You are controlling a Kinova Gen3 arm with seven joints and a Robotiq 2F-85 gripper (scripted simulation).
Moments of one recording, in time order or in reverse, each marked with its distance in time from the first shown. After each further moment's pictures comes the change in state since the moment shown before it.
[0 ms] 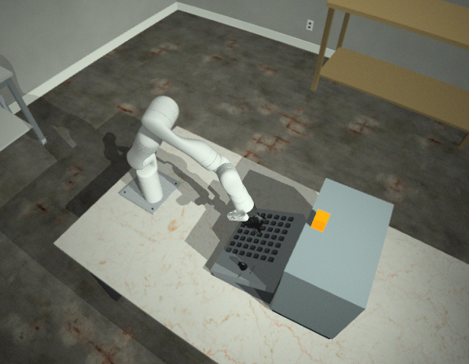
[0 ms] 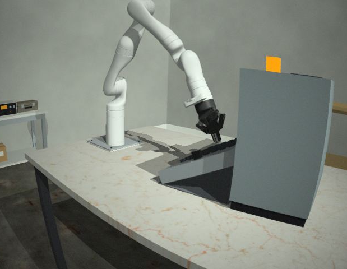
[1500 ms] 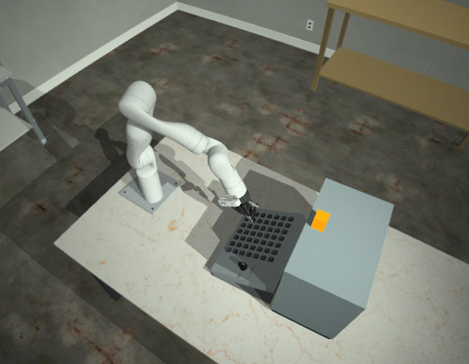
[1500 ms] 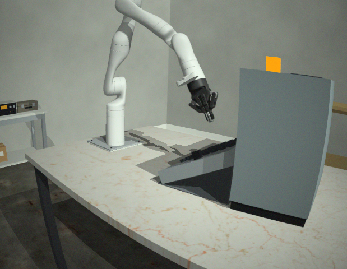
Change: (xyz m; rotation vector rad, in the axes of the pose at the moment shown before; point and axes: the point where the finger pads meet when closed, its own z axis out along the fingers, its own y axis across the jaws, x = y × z) arm 0.003 -0.004 -0.082 0.011 0.006 0.006
